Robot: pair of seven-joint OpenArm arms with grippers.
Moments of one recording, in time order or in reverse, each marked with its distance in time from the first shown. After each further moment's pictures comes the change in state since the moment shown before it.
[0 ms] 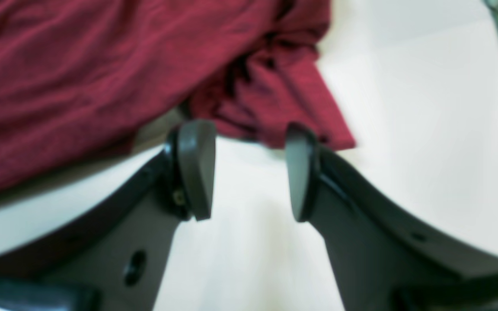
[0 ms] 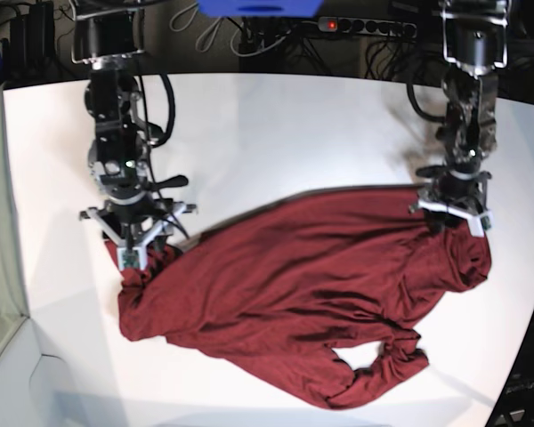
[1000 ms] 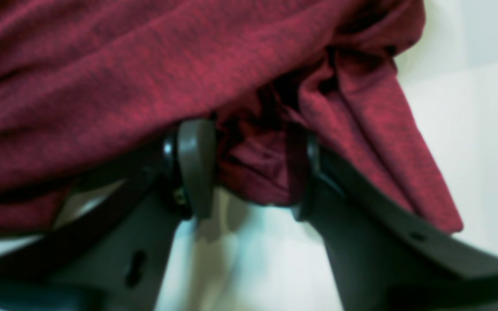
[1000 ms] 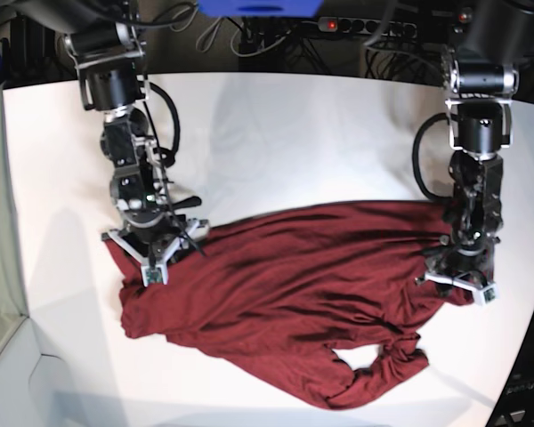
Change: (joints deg) left arm -19.8 1.2 0.1 -13.8 7.5 0.7 3.3; right arm 11.0 0.2 -3.1 -23.7 -0.1 0.0 11.6
